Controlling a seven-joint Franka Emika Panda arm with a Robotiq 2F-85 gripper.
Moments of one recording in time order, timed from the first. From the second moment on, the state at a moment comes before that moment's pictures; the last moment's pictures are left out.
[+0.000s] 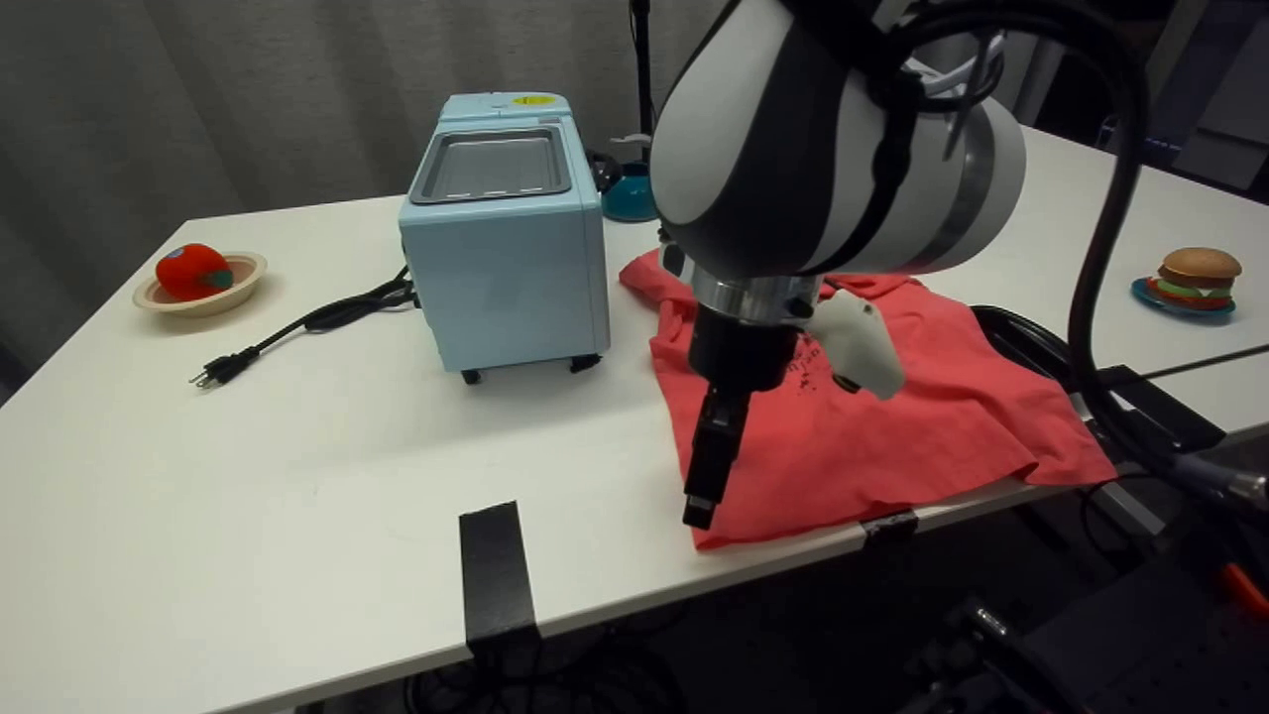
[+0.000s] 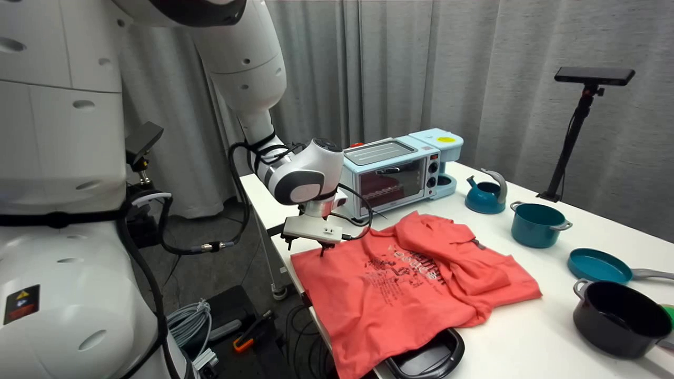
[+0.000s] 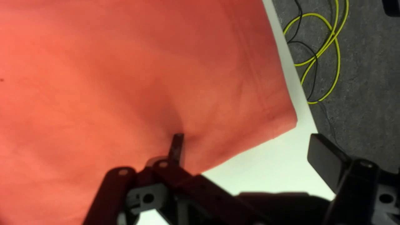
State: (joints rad) arm 0.05 0.31 0.41 -2.51 0.46 2.74 -0.87
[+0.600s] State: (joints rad) arm 0.05 0.31 0.44 -2.52 0.41 2.75 -0.88
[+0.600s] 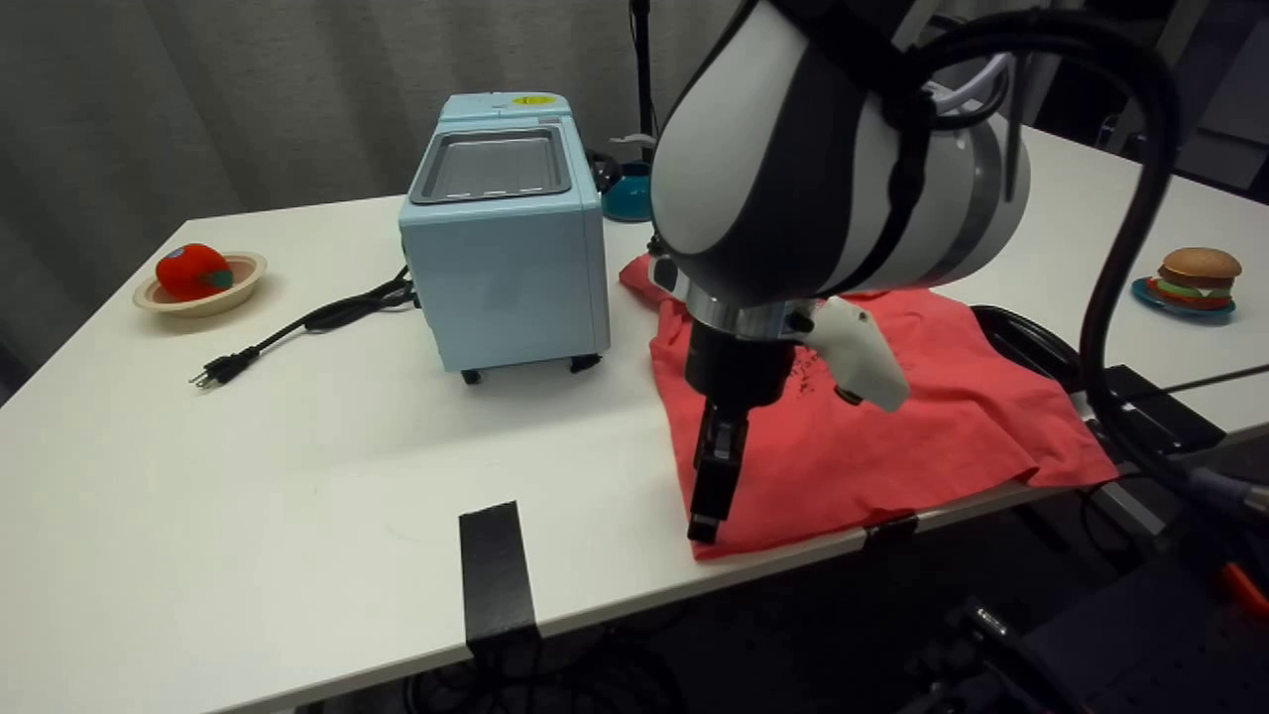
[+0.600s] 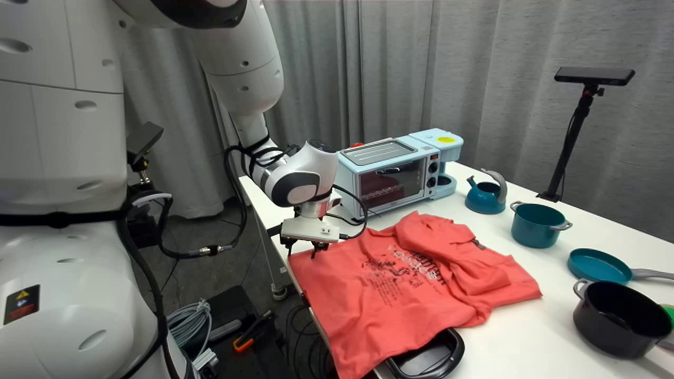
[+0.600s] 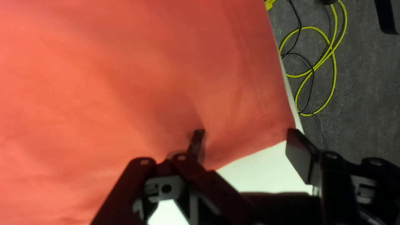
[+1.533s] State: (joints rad) arm 0.02 0.32 0.43 -2.51 0.40 2.77 -0.88
